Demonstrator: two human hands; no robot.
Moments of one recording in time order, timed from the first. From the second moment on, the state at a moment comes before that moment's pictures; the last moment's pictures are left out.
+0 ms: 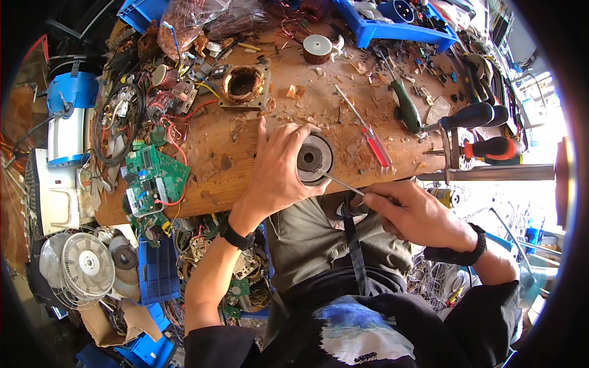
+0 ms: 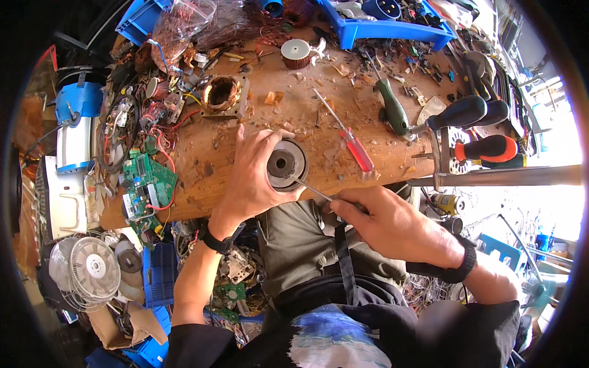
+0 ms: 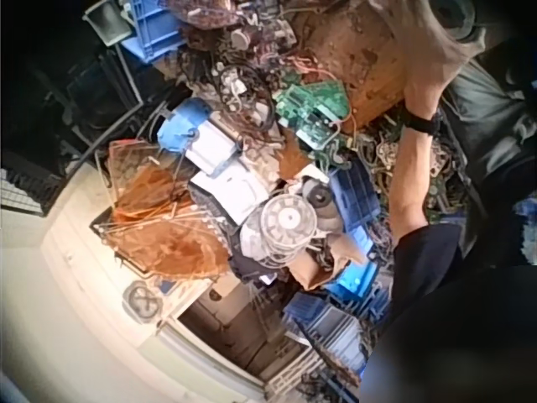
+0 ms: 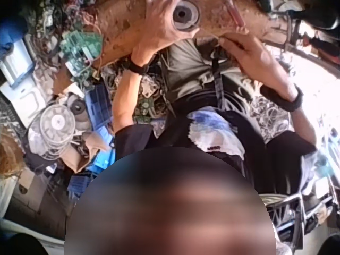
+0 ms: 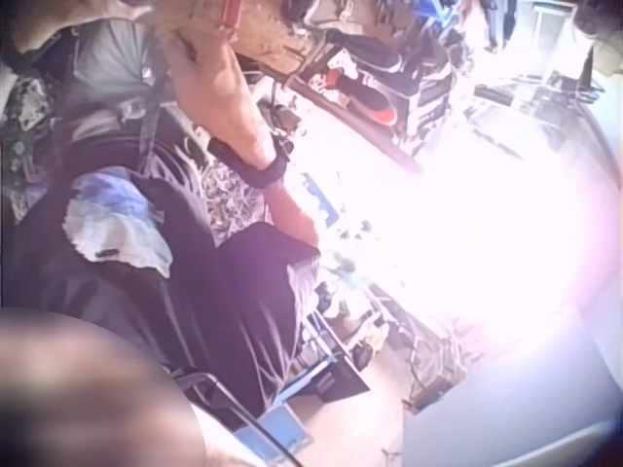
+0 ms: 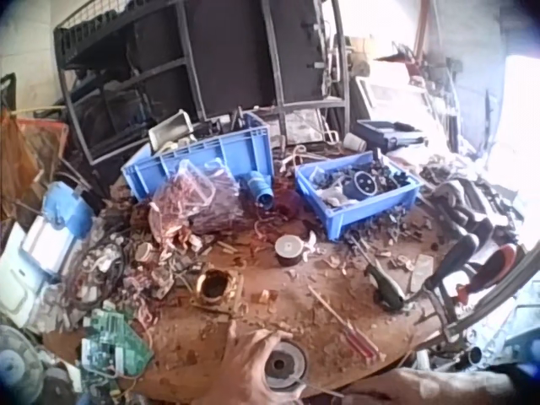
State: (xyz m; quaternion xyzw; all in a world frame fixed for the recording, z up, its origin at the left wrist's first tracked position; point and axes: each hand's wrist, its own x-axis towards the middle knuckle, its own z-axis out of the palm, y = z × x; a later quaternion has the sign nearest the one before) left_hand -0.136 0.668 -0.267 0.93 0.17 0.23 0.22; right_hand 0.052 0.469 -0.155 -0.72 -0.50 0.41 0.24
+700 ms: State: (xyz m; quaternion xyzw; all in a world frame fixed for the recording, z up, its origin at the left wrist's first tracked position) left_hand -0.136 0.669 -0.267 0.92 0.15 0.25 0.26; right_hand 0.024 0.441 -0.209 -0.75 -0.58 0.16 0.28
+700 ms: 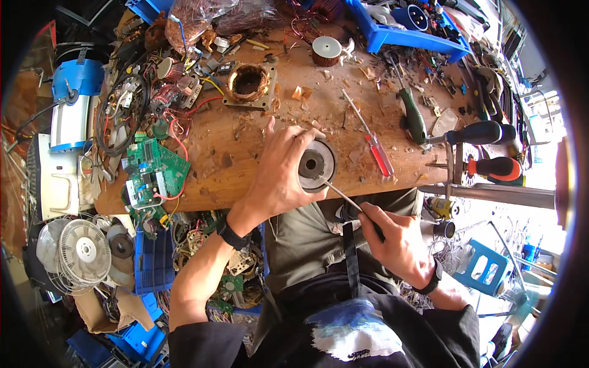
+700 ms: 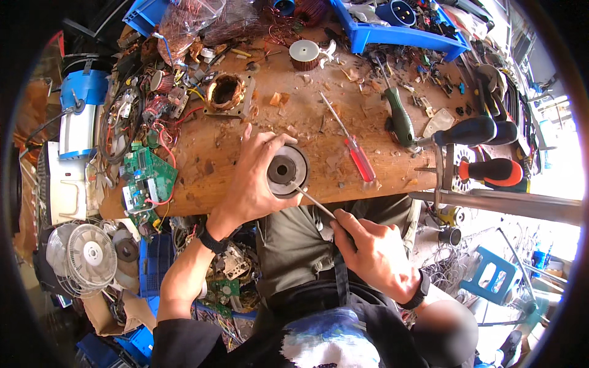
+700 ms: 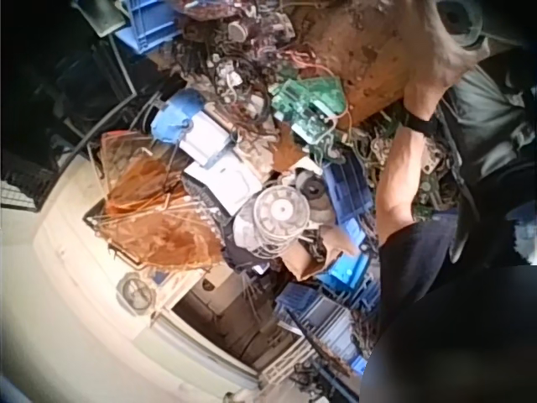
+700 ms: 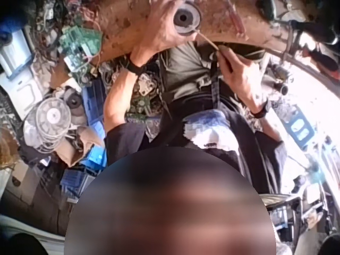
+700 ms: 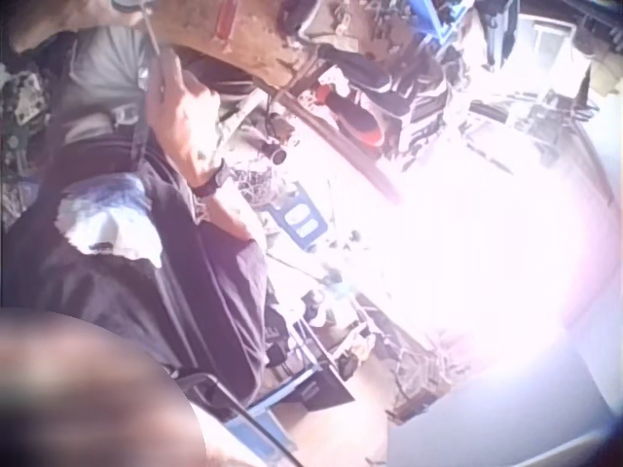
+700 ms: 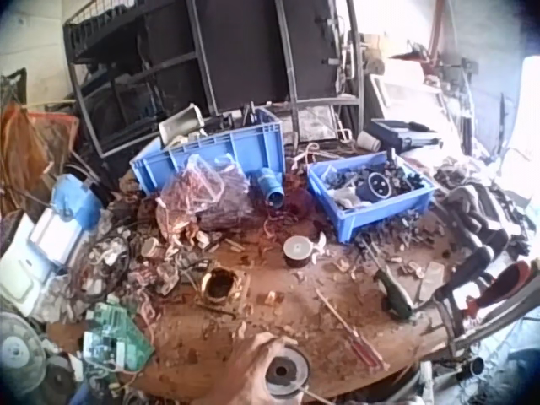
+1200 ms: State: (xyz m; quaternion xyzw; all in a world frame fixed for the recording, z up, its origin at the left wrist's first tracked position) left_hand -0.149 0.662 -0.246 0.96 0.13 0.17 0.16; right_hand 0.068 0.468 -0.162 -0.73 -0.52 0.41 0.15
